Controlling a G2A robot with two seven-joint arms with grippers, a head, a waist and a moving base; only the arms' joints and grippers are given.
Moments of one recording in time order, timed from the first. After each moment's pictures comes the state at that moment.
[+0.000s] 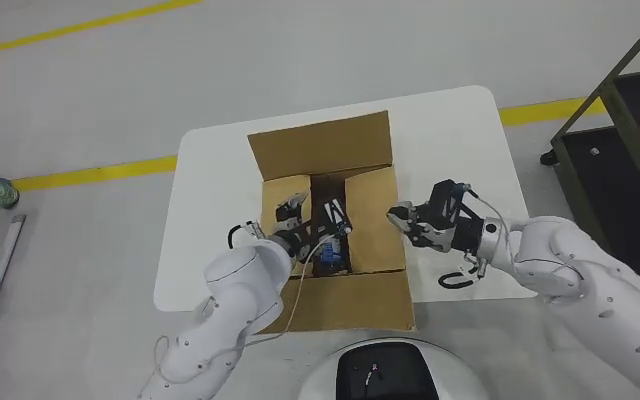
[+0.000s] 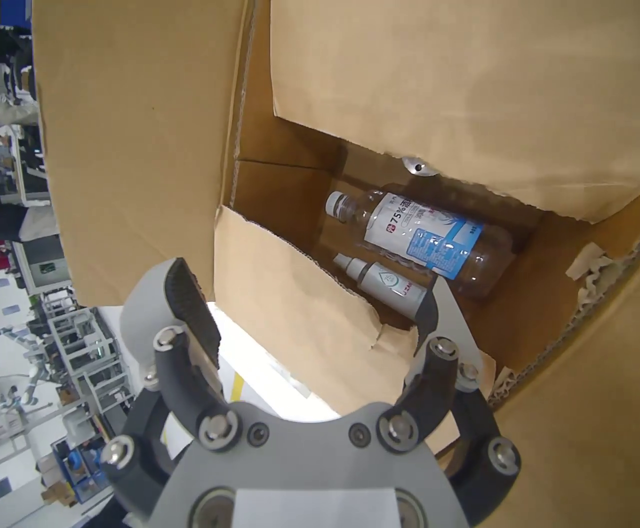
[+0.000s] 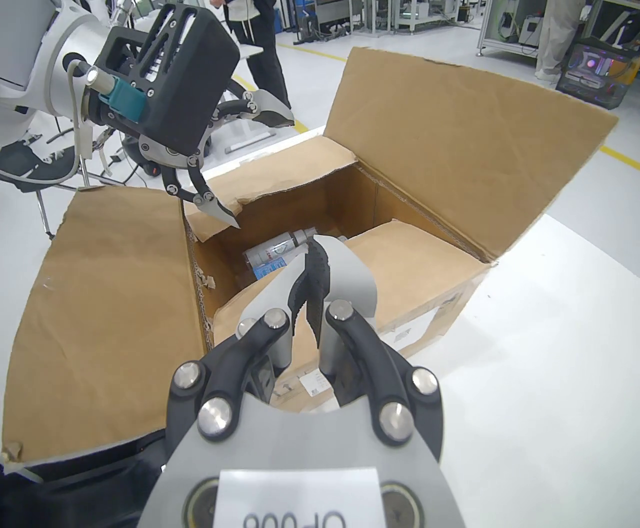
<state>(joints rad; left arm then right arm) 0.89 -1.09 -0.96 -2.00 1.54 -0.54 -1.11 -1.04 -0.90 1.10 -1.80 -0.76 -0.56 0.32</state>
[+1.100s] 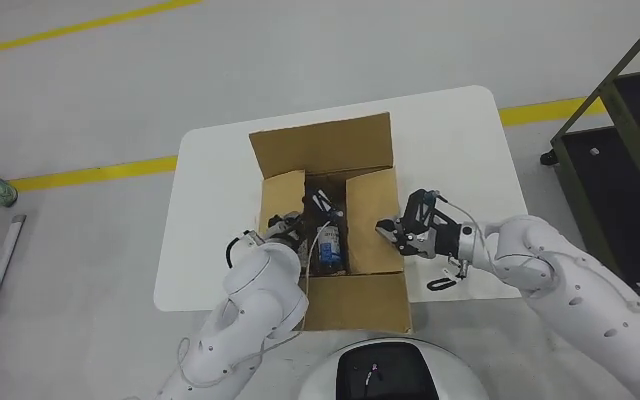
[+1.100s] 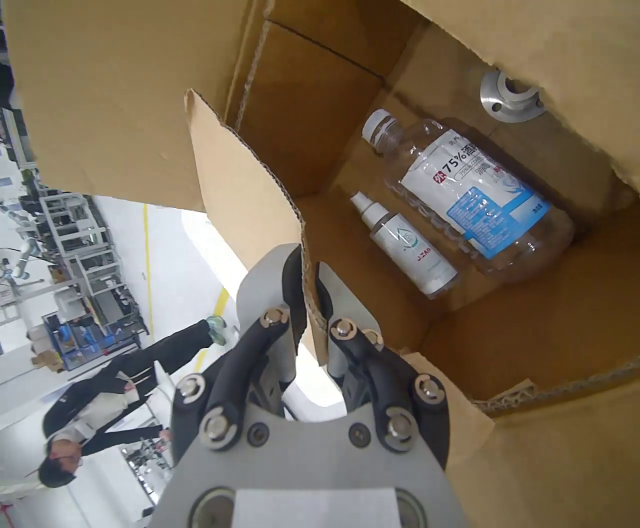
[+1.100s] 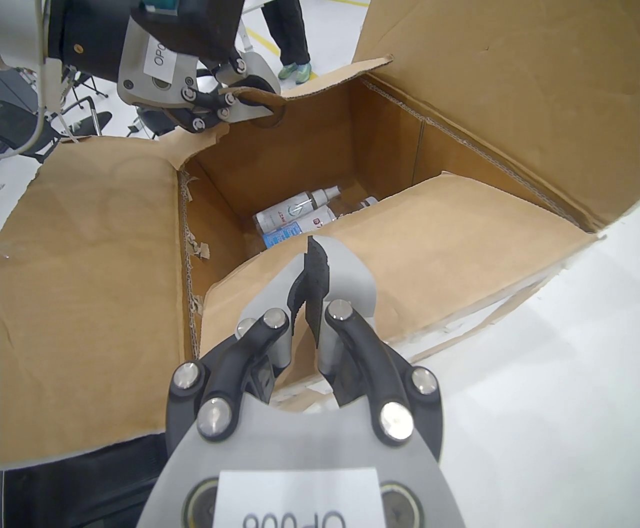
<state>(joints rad) 0.89 -1.17 -0.95 -2.01 1.61 -0.31 -1.37 -0.97 -0.95 1.02 -1.68 -0.74 -0.59 0.41</state>
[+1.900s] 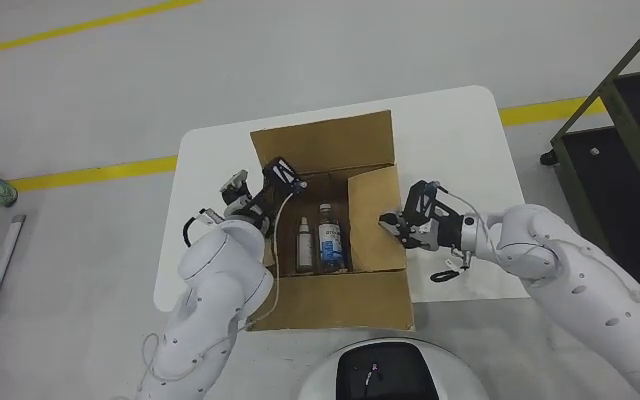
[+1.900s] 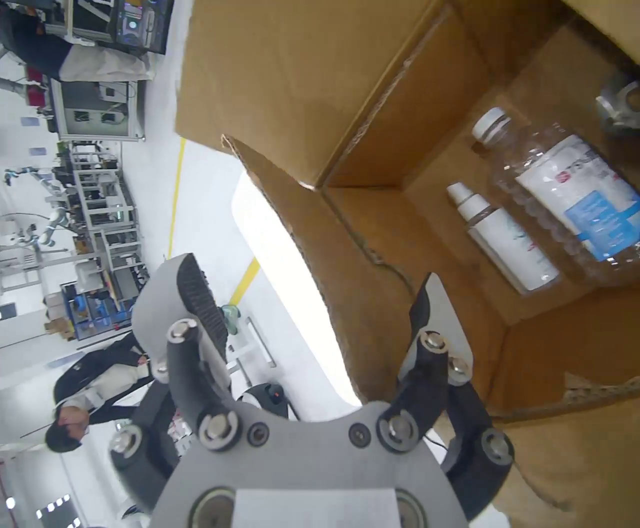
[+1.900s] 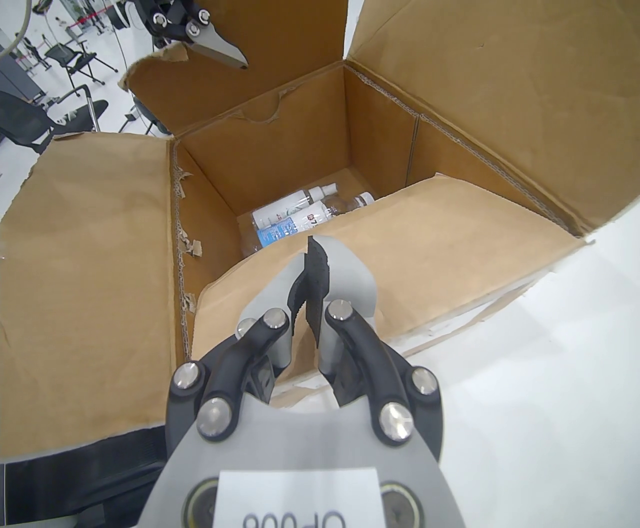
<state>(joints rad) 0.85 -1.16 -1.12 -2.02 1.68 -0.45 -1.36 -0.93 -0.97 1.04 -1.65 -0.71 -0.63 0.48</state>
